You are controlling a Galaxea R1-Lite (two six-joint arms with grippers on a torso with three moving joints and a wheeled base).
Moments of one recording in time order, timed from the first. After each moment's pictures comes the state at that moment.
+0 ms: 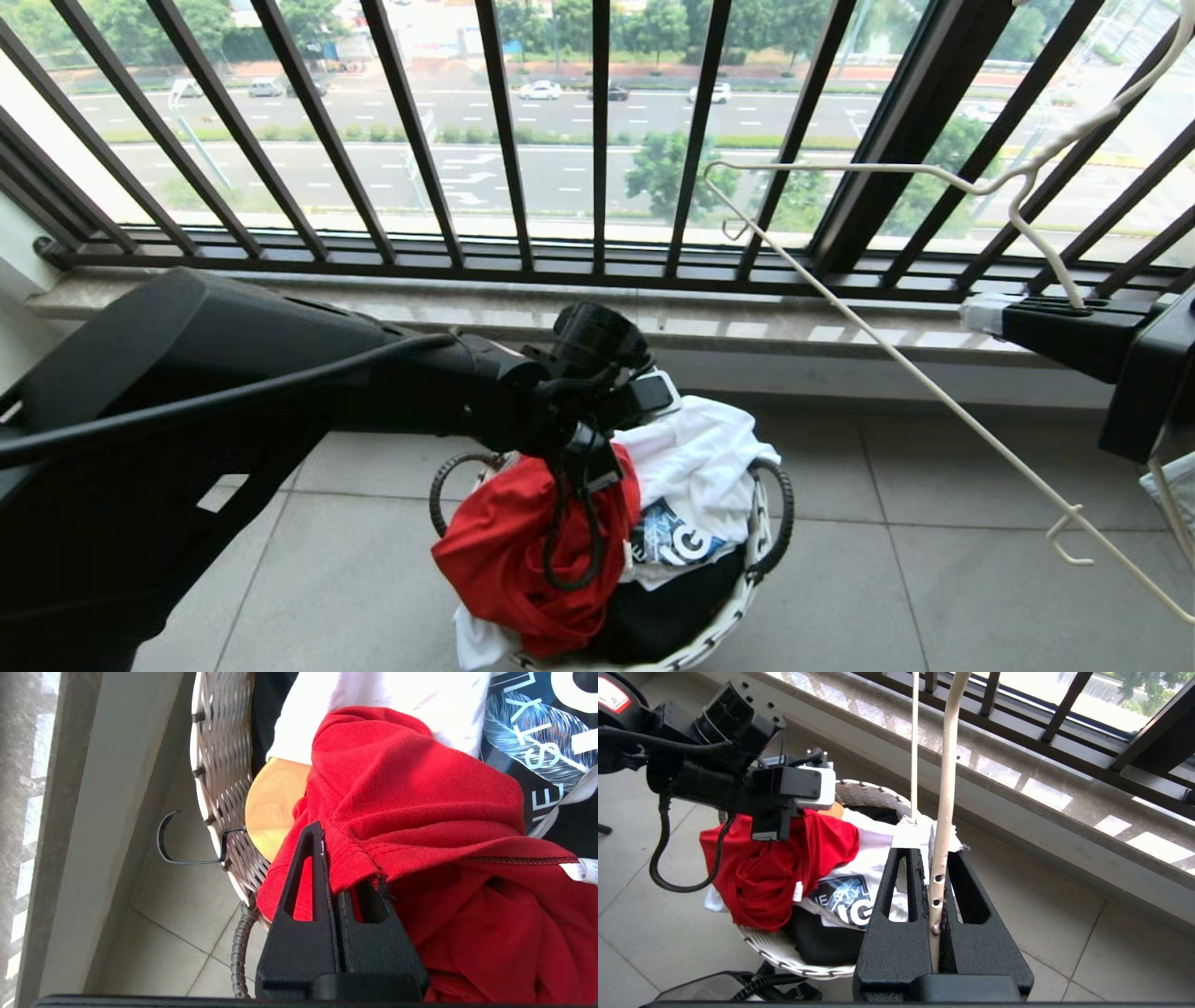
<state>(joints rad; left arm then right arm) -0.71 2.14 -1.60 0.22 0.25 0.65 0.52 1.11 -0.92 -0.08 -0.06 -0.10</state>
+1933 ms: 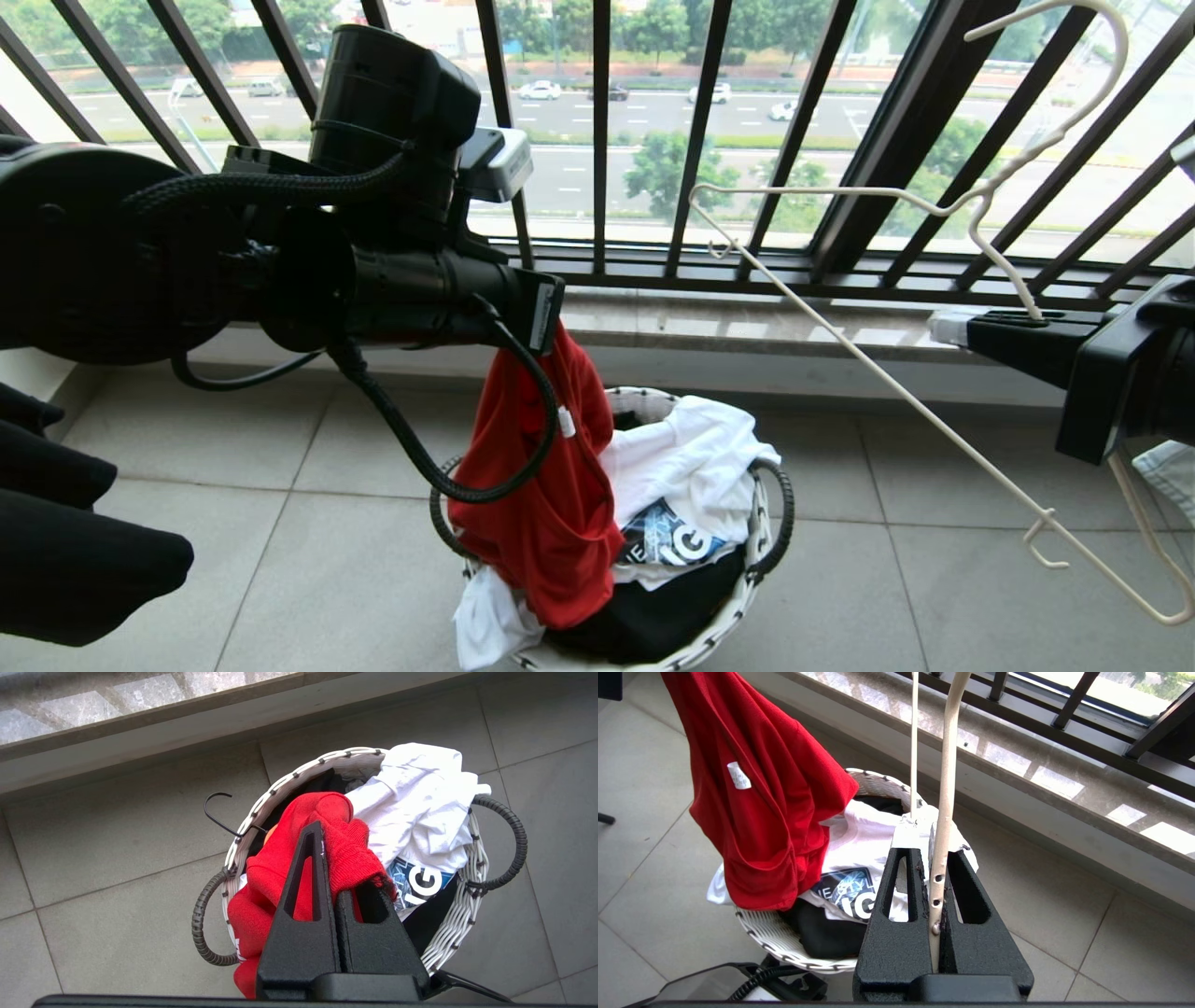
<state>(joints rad) -0.70 1.67 -1.50 0.21 0.27 -0.08 0.52 1.16 -0.93 -0.08 -0.05 -0.09</state>
